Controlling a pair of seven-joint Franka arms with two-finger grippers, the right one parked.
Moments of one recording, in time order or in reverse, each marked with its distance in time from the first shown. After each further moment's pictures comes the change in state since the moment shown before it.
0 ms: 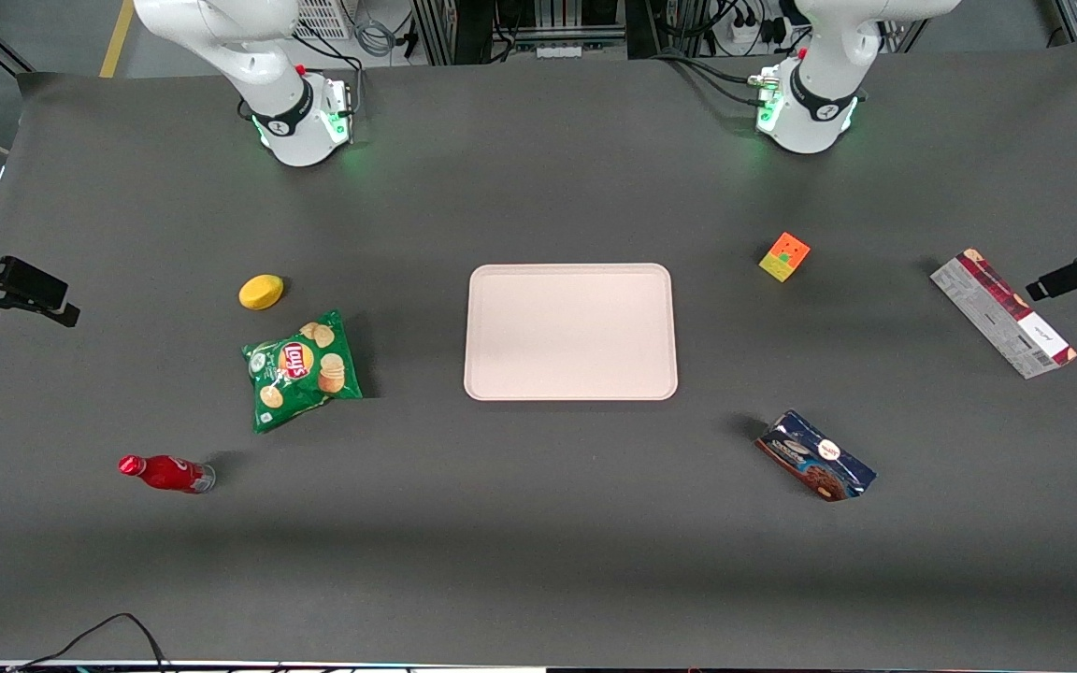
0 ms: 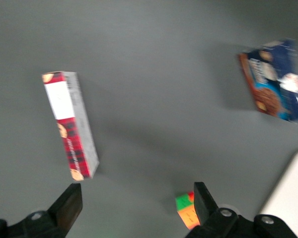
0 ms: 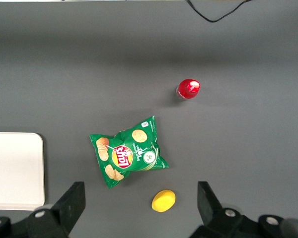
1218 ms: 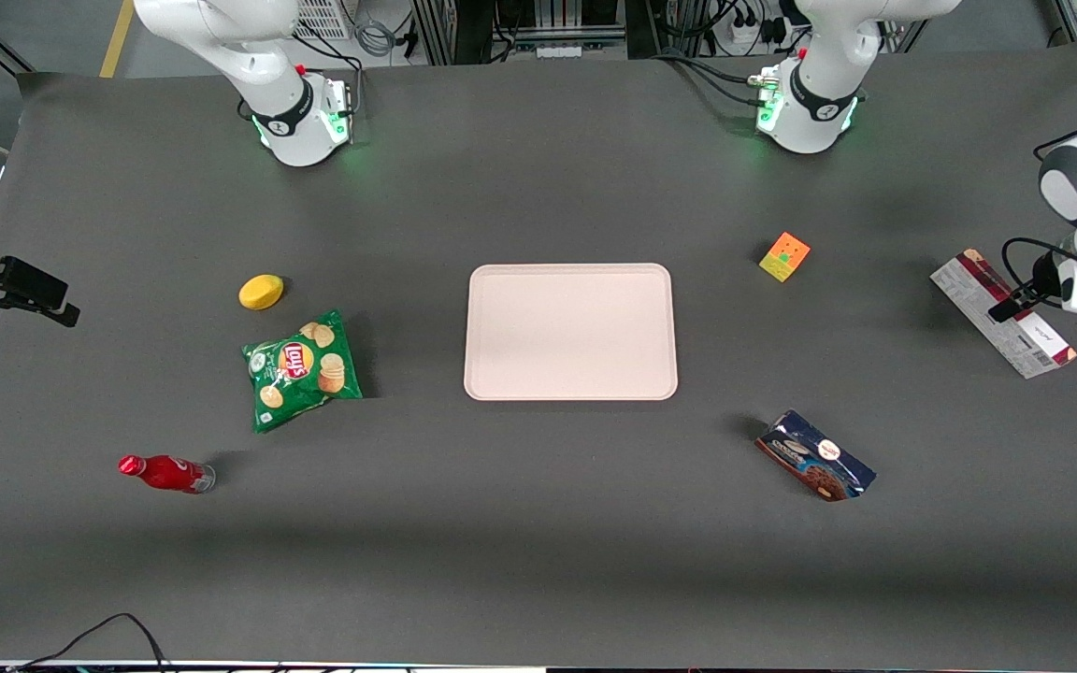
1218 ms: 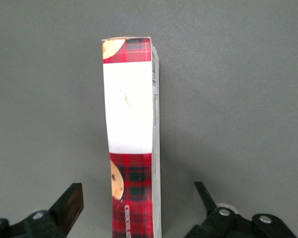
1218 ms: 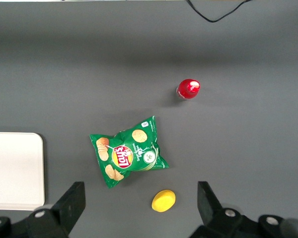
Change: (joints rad) arm -0.009 0.204 0.209 -0.485 0.126 0.763 -0.039
